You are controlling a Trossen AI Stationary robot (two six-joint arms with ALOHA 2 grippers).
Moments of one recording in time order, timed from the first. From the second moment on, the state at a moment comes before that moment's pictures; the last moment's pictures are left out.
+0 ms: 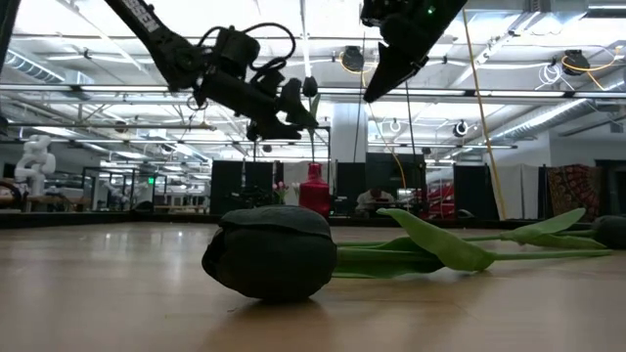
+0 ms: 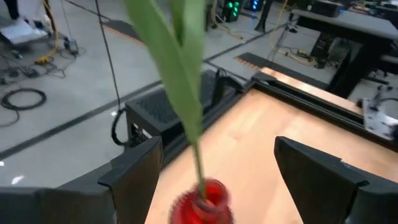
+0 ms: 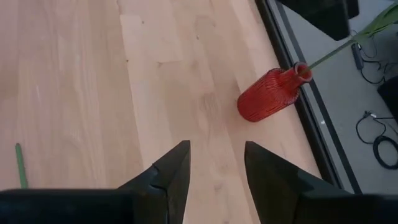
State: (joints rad) left arm 0.56 1.64 0.92 0.48 0.05 -0.15; right arm -0.07 1.48 1.24 -0.62 0.34 -0.02
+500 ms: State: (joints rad) left arm 0.48 1.57 0.92 0.22 0.05 -0.23; right arm -0.07 1.48 1.24 -0.70 0.17 0.02
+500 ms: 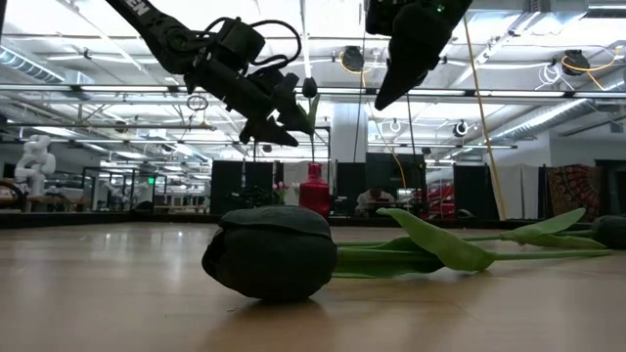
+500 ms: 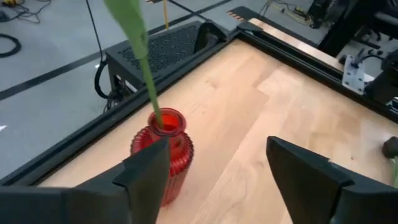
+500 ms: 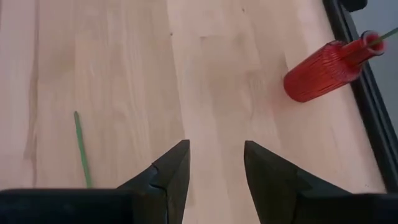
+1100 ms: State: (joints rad) left arm 0.32 1.33 0.92 0.06 0.02 -0.20; right arm -0.08 1.52 1.01 -0.29 -0.08 -0.10
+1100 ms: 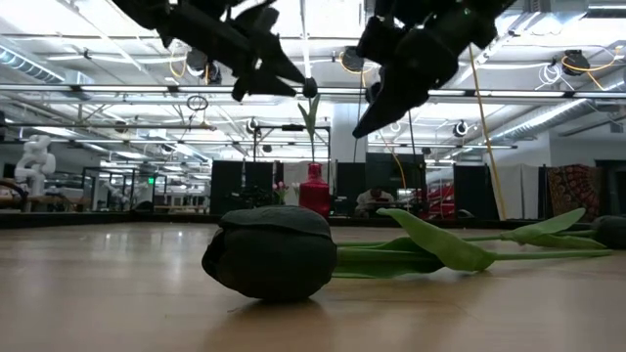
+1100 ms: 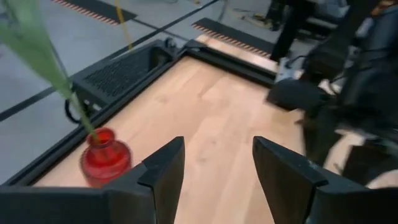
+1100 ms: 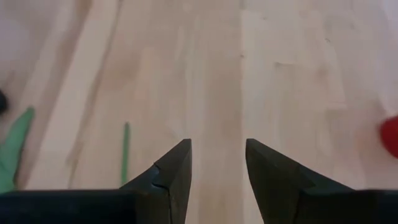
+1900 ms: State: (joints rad) left arm 0.15 1.31 0.92 0.06 0.15 -0.06; right arm 0.01 1.52 0.78 -0.15 -0.20 0.02
